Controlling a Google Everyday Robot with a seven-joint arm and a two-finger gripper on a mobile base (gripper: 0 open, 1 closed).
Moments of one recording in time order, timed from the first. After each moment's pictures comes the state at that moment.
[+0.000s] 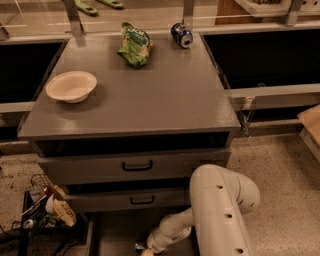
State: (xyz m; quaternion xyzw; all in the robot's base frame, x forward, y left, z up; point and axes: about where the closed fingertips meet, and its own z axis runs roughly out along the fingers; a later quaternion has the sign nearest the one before) arm 0.428 0.066 0.108 -0.51 0.81 0.26 0.11
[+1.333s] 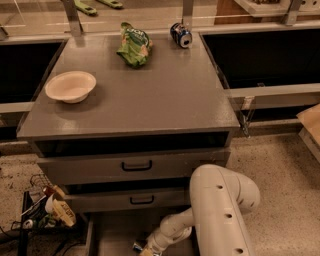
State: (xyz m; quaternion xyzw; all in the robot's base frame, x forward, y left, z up) arm 0.427 0.066 0.108 -0.51 0.81 0.26 0.11
